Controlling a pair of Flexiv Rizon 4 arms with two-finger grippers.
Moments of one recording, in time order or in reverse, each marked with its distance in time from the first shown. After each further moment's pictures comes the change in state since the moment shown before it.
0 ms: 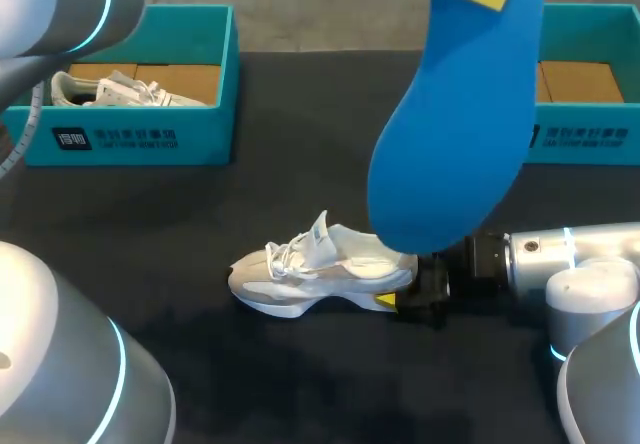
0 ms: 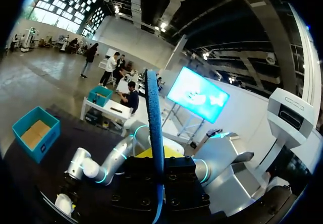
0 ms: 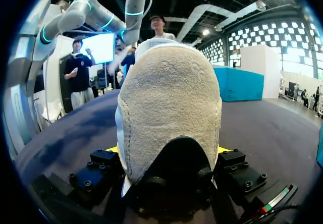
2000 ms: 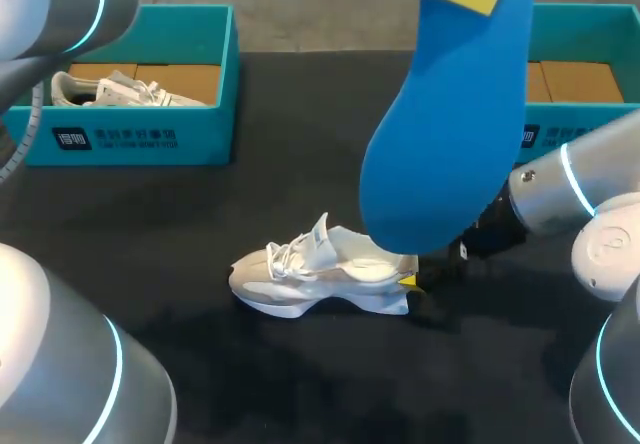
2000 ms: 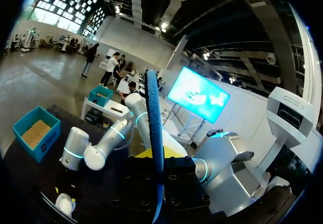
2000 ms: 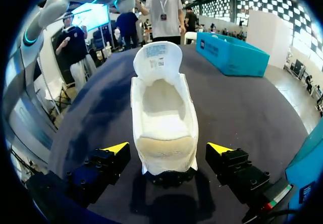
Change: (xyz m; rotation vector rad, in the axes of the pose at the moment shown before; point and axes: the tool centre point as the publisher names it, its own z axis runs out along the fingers) left arm 0.002 0.003 -0.004 0.003 -0.003 0.001; right arm 0.001 0.043 -0.056 0.481 0.015 0.019
